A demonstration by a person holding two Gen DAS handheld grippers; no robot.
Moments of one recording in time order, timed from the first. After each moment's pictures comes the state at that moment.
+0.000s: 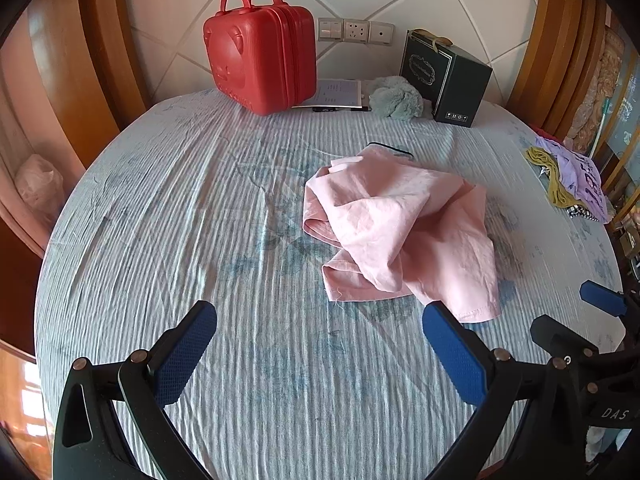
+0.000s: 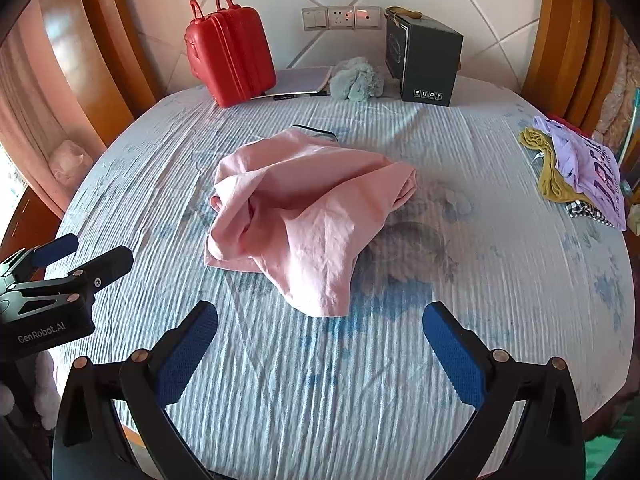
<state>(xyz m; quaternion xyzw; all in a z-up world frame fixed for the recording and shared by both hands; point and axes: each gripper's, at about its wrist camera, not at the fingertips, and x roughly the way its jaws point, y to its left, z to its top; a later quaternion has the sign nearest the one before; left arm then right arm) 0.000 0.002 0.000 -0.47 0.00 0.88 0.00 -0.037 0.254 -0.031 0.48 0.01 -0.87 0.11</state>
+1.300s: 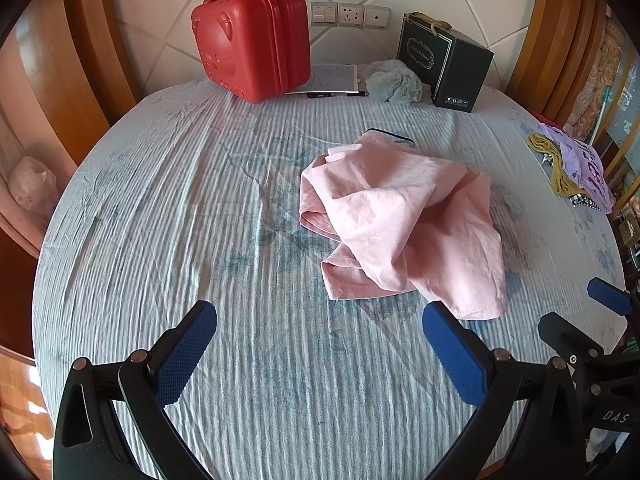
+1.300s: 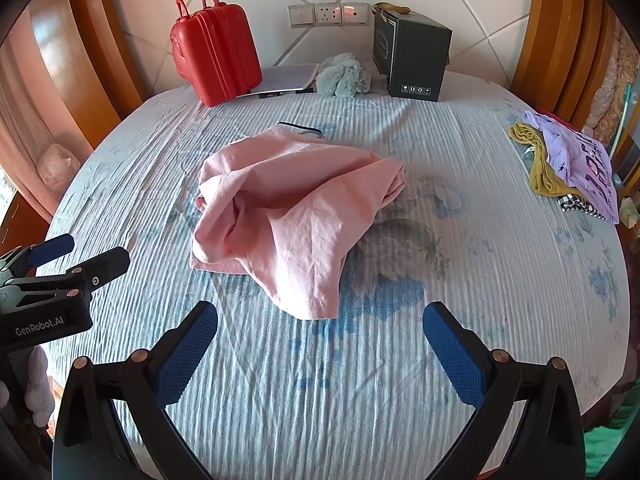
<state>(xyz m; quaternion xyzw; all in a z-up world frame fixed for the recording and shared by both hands) -0.013 0.002 -0.009 -0.49 0.00 0.87 0.01 -0.043 0.254 -0.037 0.49 0.01 -0.87 0.09</state>
